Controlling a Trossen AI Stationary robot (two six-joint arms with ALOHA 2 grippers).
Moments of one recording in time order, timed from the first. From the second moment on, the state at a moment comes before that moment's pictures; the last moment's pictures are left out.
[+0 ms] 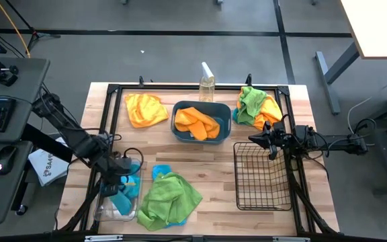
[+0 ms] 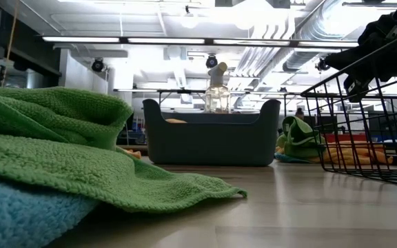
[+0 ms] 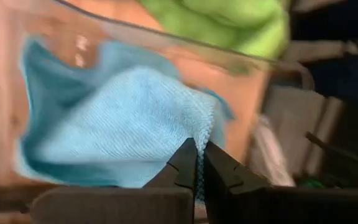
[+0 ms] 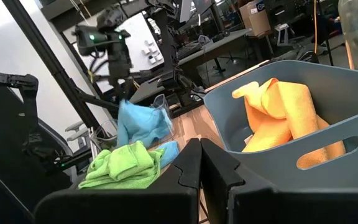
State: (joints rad) left arm -0.70 1.07 0.94 -1.08 0.13 -0.94; right arm 0.03 0.01 0.01 0.03 0.08 0.43
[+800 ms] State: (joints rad) left arm -0.69 1.07 0.86 -1.06 0.15 -0.98; right arm 0.03 0.01 0.01 0.03 0.08 0.43
